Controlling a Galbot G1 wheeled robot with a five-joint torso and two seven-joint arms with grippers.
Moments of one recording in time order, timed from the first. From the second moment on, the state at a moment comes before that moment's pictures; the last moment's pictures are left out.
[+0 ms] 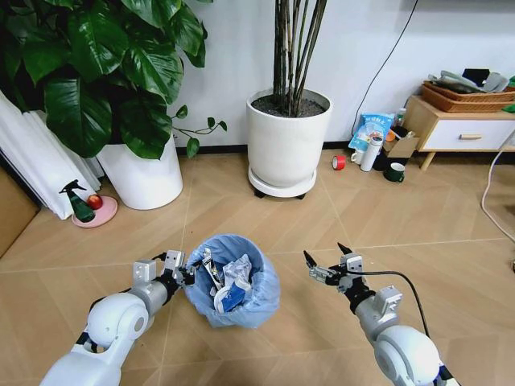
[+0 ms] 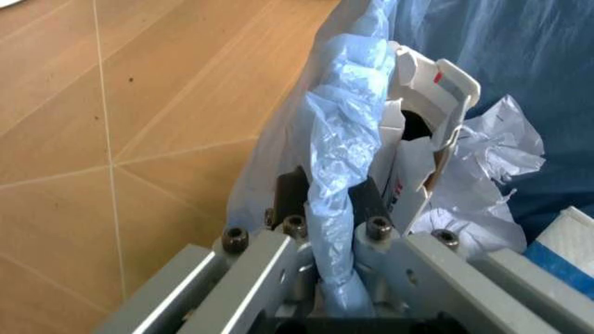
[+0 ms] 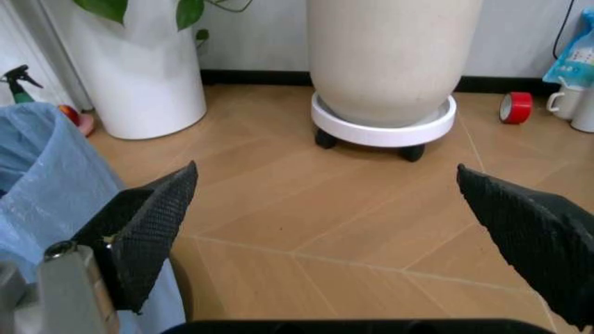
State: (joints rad) left arm 1.27 -1.05 -0.42 -1.97 -0.61 0.66 0.03; right arm -1.51 1.16 0.43 2.06 0.36 -0.14 -0.04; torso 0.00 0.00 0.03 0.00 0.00
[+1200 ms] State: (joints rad) left arm 1.28 -1.06 -0.42 -1.97 -0.61 0.66 0.04; right arm -1.55 1.19 0.43 2.08 0.29 -0.12 -0.06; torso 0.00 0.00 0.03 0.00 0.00
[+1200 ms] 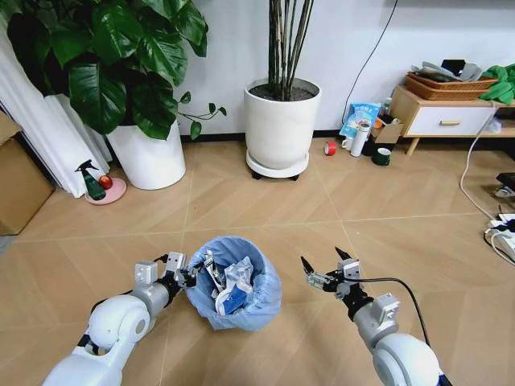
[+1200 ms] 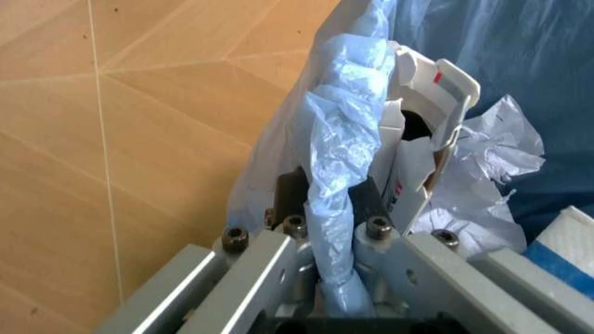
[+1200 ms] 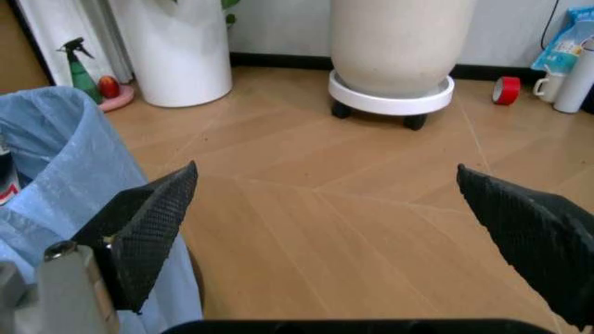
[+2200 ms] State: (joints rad) left arm 1.28 -1.07 -0.42 -1.96 -0.60 0.65 0.05; right arm -1.56 1.20 0.43 2.07 0.28 -0.12 -0.06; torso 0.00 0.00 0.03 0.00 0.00
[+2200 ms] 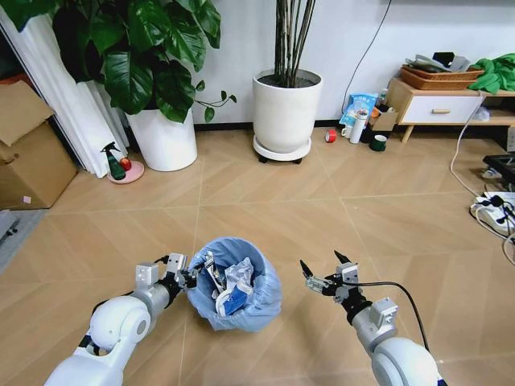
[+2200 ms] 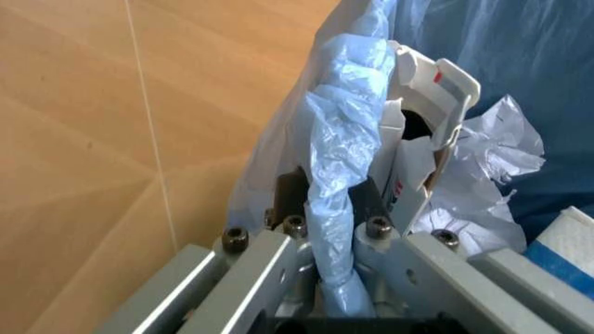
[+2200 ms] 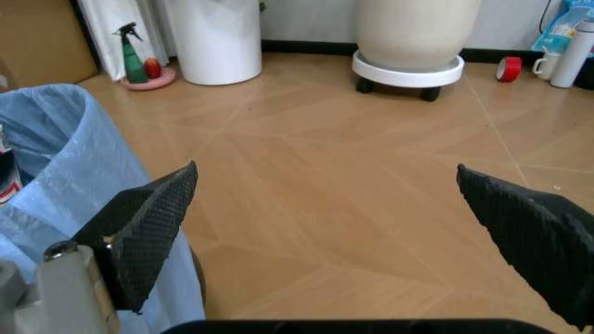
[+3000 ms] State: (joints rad) left arm 1.29 -1.07 -0.42 -1.95 -0.59 0.64 0.06; right arm -1.56 1.19 0.42 2.07 0.28 -0.12 -0.06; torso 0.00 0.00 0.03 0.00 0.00
